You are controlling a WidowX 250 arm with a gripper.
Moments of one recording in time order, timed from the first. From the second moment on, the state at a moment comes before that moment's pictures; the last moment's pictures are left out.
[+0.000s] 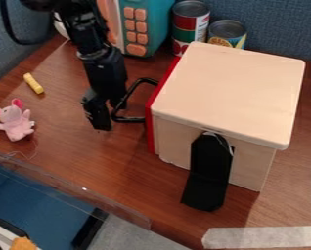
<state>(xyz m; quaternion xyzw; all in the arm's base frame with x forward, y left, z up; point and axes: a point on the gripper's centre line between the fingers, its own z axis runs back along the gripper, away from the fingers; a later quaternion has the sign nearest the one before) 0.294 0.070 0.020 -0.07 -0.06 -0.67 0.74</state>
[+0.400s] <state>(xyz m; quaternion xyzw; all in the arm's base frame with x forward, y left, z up) 0.291 0.056 0.018 -0.09 -0.06 -0.67 0.74</state>
